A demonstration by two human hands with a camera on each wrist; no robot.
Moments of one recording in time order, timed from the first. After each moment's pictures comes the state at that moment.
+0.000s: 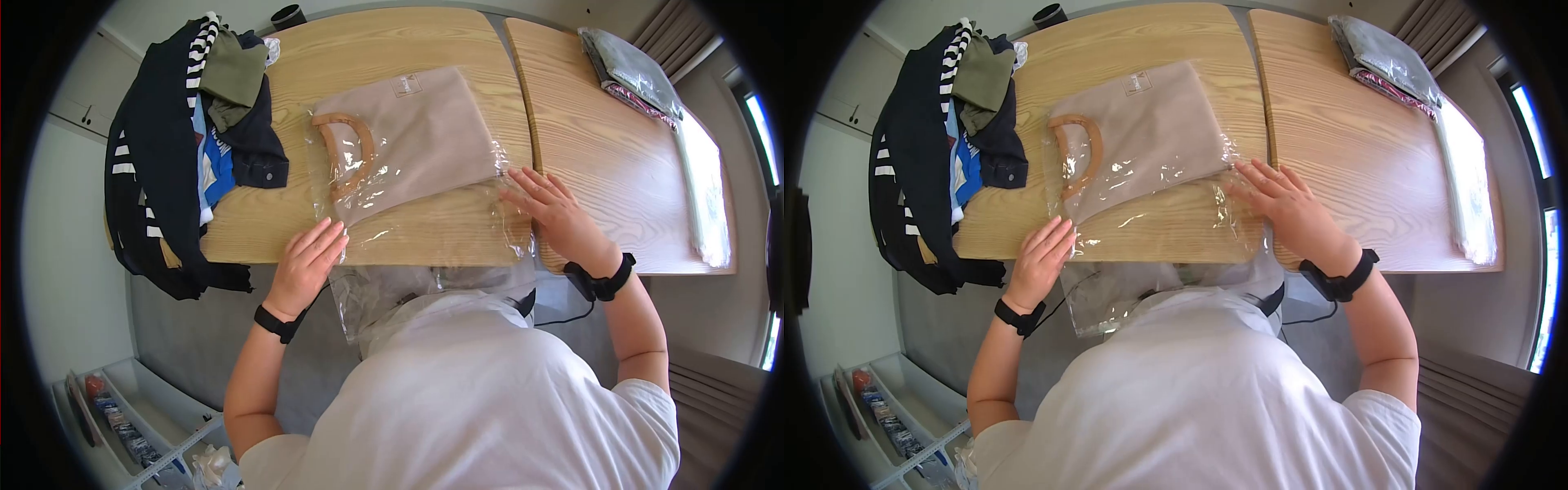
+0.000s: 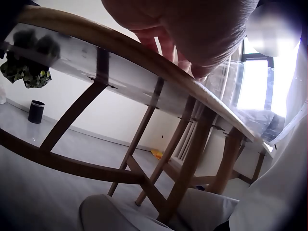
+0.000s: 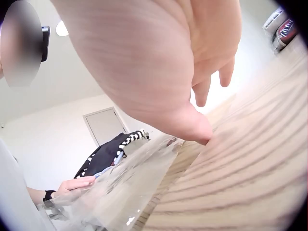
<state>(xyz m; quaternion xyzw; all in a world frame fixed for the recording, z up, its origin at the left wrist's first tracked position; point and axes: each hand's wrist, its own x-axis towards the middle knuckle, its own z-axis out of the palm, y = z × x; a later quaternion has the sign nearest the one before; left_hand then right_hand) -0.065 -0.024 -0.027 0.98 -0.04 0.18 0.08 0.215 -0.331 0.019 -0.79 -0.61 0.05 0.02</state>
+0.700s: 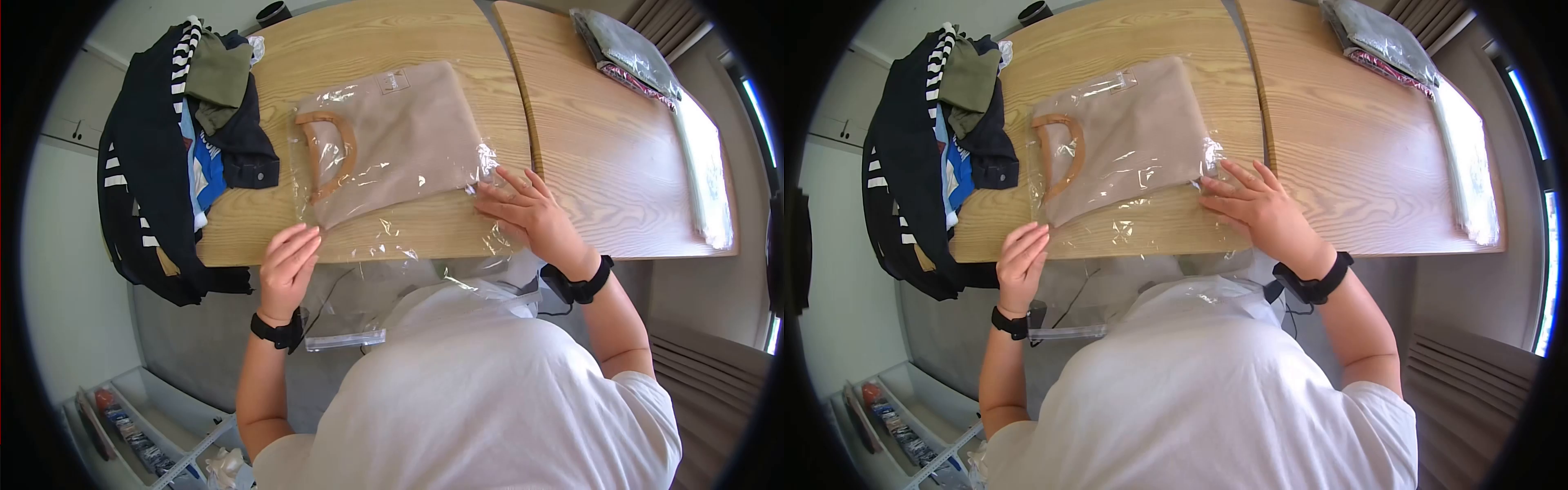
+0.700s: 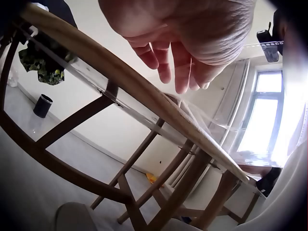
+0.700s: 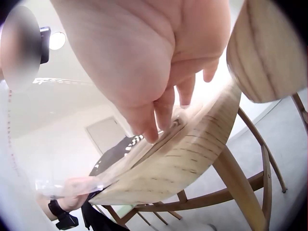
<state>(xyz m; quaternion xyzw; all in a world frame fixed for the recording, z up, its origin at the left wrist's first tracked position) -0.074 -0.020 -0.017 0.91 0.05 0.25 0.31 0.187 -0.320 0.001 -0.79 -0.59 0.06 0.17</state>
